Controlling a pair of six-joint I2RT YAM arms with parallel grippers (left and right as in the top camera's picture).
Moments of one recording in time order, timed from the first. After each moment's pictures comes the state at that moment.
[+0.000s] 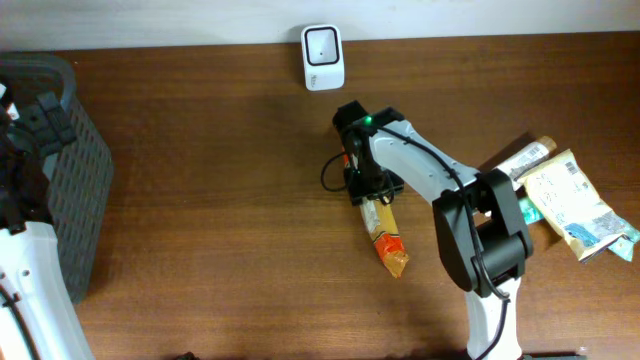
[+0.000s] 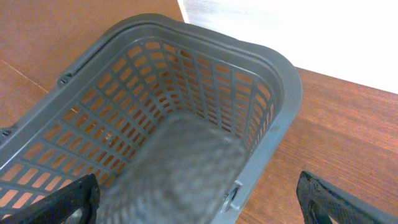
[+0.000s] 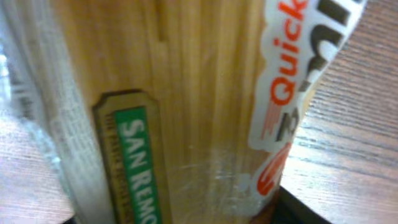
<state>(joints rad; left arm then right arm) 0.39 1.38 1.65 -0.85 -0.24 0.06 0.45 2.15 1.63 -1.12 0.02 0.22</state>
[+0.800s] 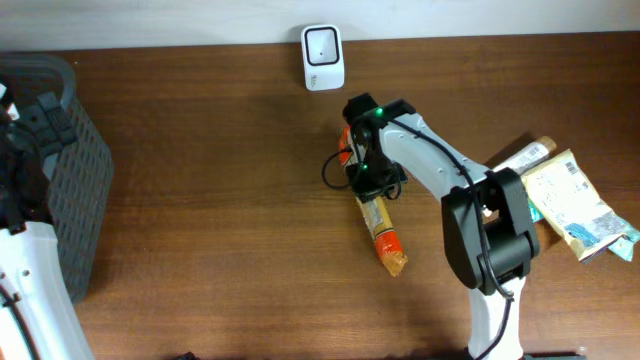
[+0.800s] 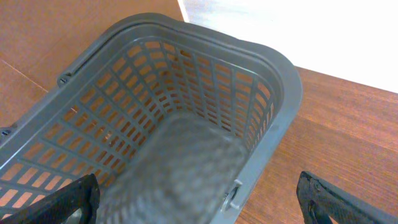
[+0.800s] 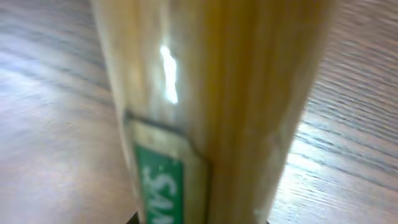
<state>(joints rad) 0.39 1.38 1.65 -0.86 -0.24 0.06 0.41 2.15 1.66 -1.16 -0.13 0.10</state>
